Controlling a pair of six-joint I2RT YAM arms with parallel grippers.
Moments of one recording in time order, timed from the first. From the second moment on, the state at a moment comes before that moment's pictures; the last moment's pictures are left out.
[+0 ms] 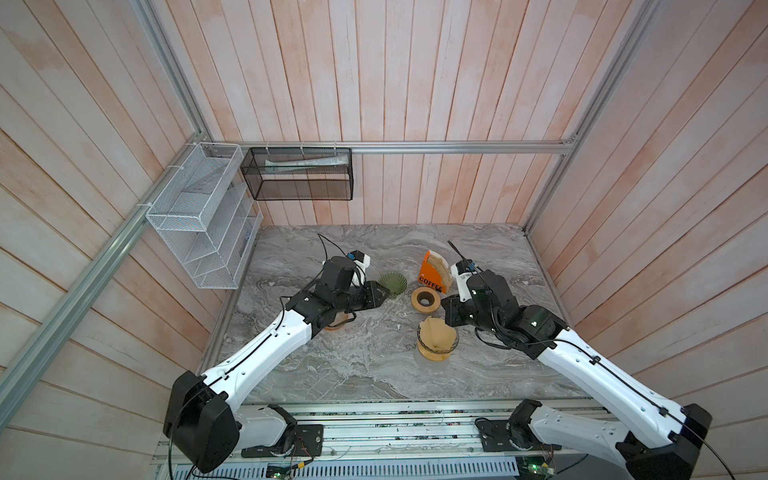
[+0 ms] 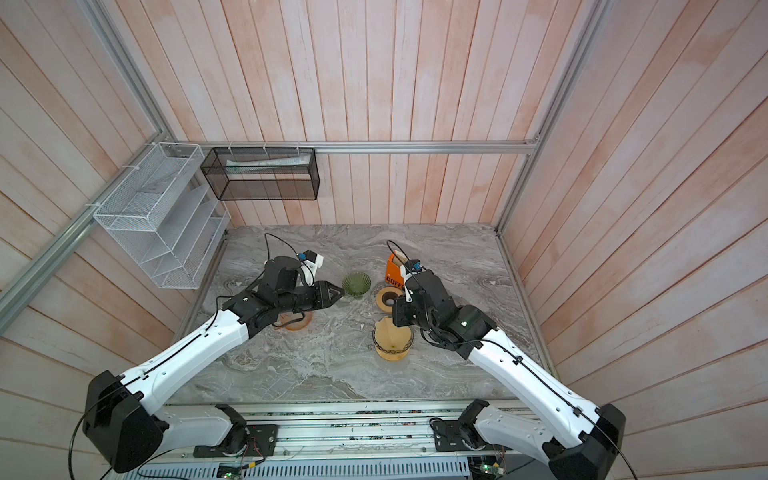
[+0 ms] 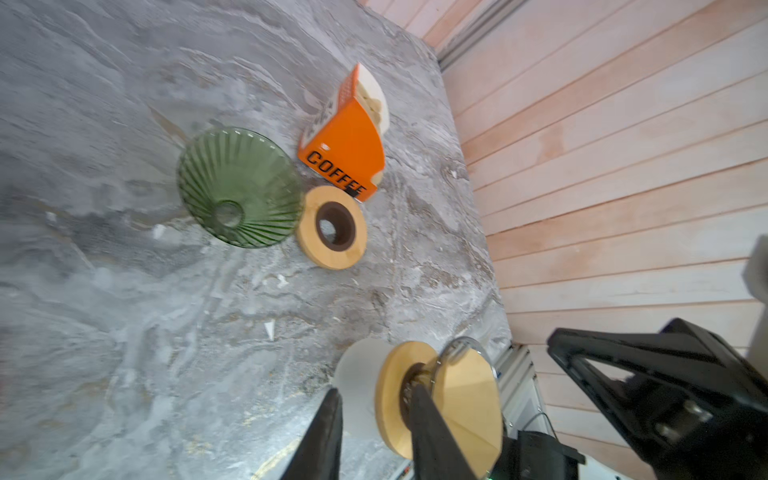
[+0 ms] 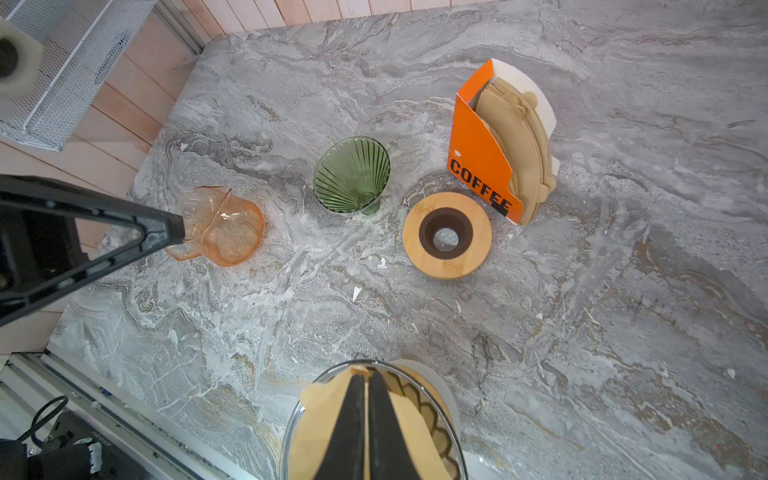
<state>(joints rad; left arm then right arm) -0.55 1.31 1.06 -0.36 0.35 -0.65 0.74 1.08 1.06 -0.67 0.11 0.49</state>
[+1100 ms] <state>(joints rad) -0.04 1.01 0.65 -0.55 0.23 -0.83 0.64 1.08 1.06 -0.57 -0.06 0.39</state>
